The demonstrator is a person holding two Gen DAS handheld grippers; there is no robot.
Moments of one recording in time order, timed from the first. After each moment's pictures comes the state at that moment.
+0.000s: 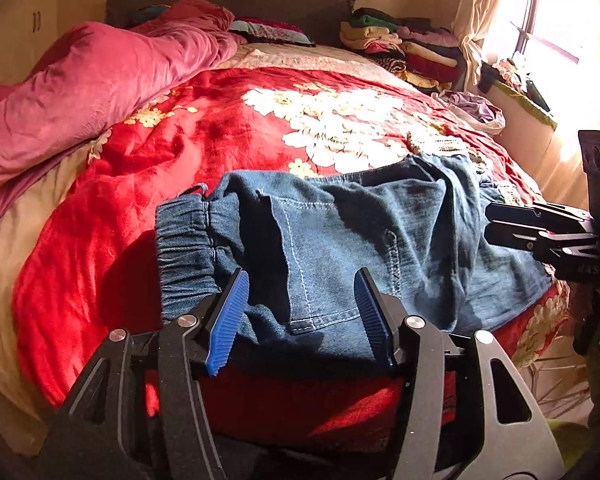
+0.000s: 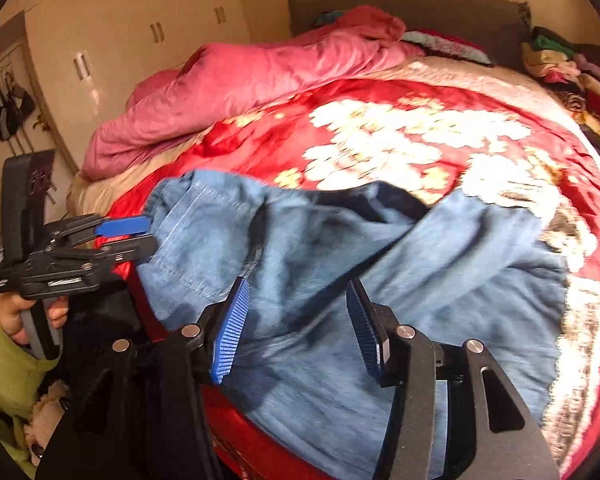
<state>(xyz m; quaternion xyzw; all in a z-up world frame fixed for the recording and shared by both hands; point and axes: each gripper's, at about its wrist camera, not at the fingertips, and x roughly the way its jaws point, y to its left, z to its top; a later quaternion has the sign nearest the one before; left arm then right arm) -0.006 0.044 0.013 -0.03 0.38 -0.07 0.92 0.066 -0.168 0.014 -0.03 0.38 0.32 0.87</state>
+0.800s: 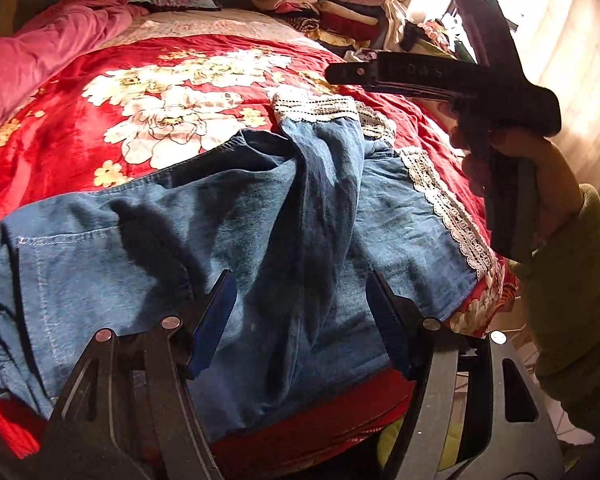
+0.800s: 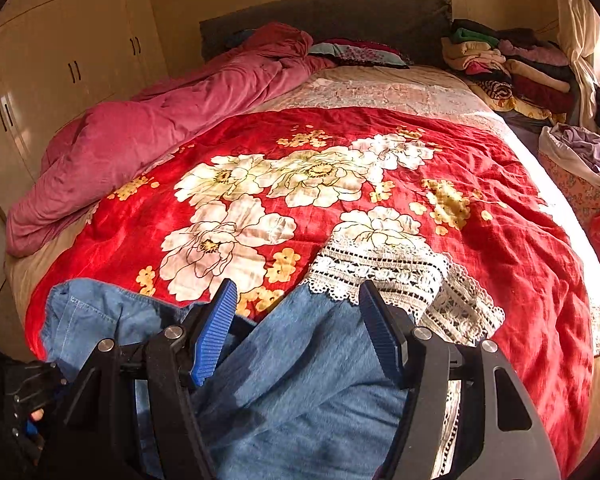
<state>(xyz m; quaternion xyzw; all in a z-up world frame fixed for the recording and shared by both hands) 0.054 -0.076 -0.004 -0.04 0.44 -0.23 0.87 0.192 -0.228 0.042 -0.01 0.38 0.19 0.91</state>
